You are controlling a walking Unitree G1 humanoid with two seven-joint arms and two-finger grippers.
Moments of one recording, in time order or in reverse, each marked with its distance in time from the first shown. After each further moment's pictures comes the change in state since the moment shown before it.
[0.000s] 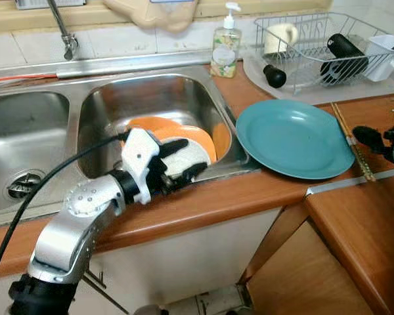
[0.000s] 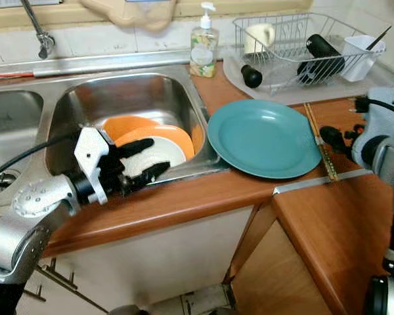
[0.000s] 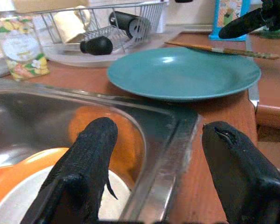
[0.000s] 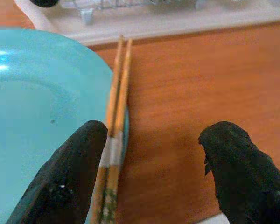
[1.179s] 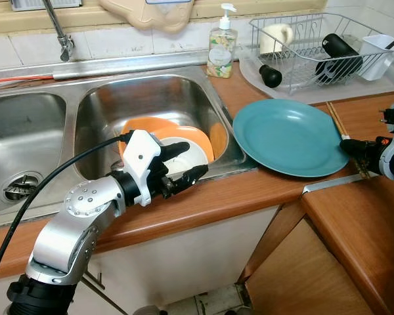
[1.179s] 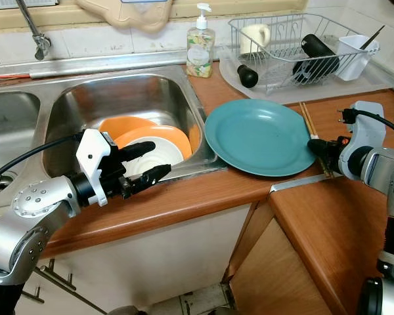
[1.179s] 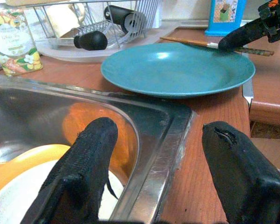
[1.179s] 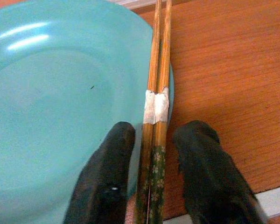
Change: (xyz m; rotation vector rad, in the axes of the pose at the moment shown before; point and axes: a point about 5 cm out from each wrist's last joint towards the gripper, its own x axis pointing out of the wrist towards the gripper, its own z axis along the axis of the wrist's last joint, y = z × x) left arm -0.001 -0.001 0.000 -0.013 0.025 0.000; right arm 0.006 0.012 -0.018 0.092 0.092 0.149
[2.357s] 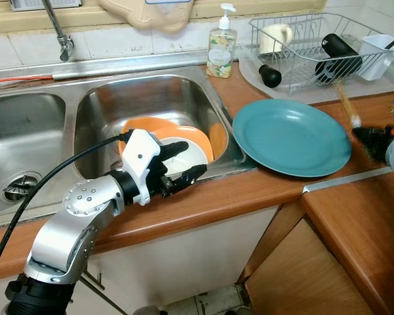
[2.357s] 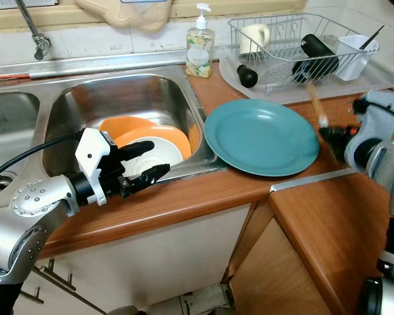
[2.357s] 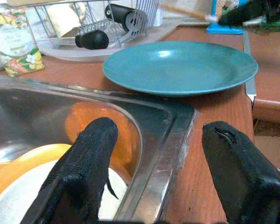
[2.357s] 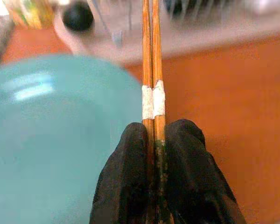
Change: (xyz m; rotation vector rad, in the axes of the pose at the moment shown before) left arm -0.001 0.002 0.001 0.015 0.007 0.005; right arm -0.003 -0.001 0.021 -0.042 -0.226 0.003
